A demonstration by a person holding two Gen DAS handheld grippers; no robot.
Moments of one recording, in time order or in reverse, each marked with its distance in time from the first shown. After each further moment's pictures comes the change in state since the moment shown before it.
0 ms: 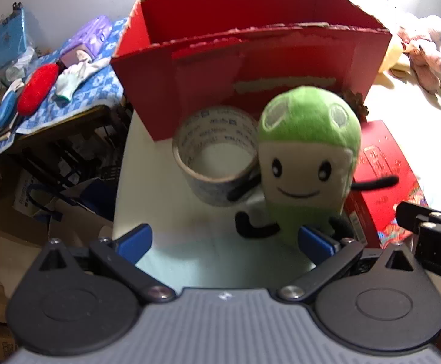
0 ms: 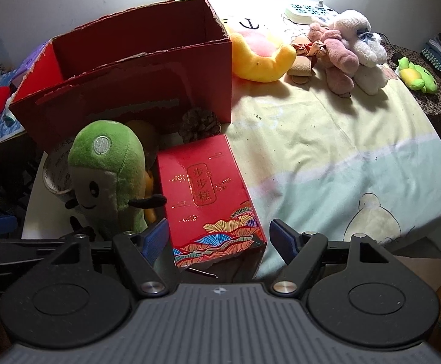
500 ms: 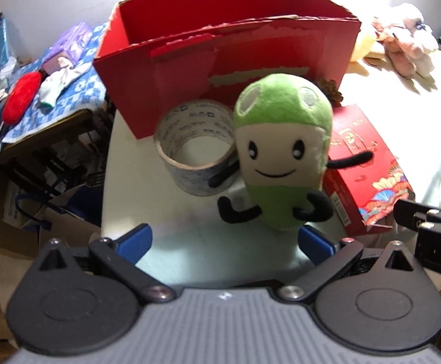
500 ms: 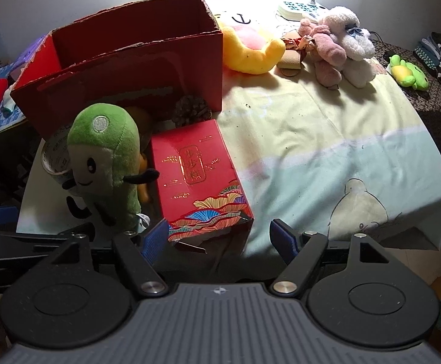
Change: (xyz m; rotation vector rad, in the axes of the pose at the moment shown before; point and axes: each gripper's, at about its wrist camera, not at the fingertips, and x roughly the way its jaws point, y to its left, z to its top) left arm -0.008 -0.005 -0.011 0.043 -0.005 -0.056; right arm -0.014 -0.005 -0.016 -0.005 0.004 -0.042
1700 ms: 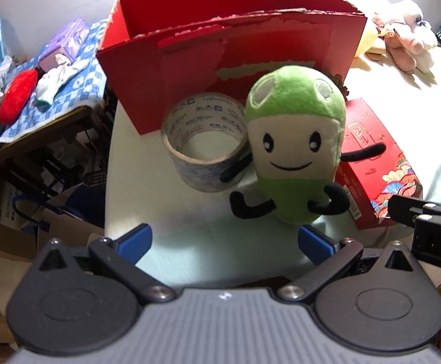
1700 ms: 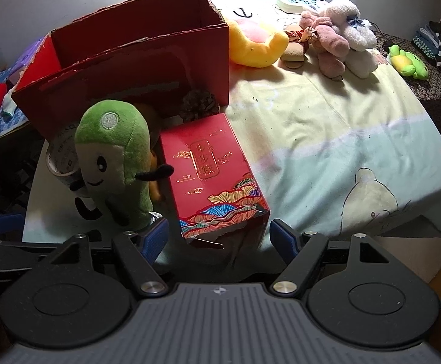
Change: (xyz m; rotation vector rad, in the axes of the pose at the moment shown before) left arm 0.005 0.015 -0.001 -0.010 0.004 -0.003; right arm 0.005 0.014 -0.002 0.035 0.014 0.014
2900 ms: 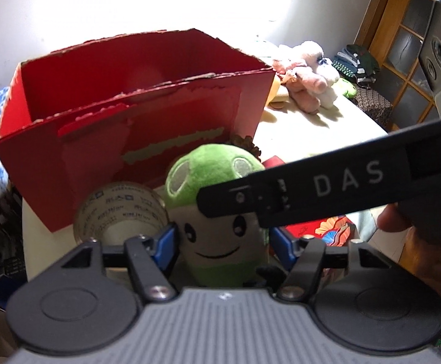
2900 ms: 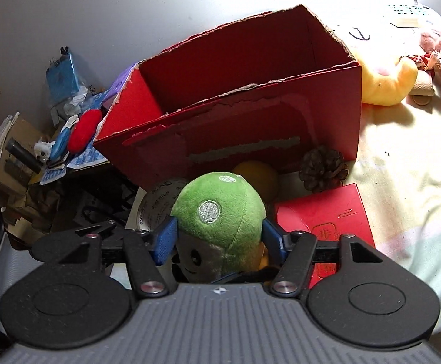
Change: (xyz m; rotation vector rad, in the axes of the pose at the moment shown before) left arm 0.021 0.003 0.030 0.150 -0.251 -0.406; right arm 0.036 0.018 0.058 -0.033 -0.063 0.483
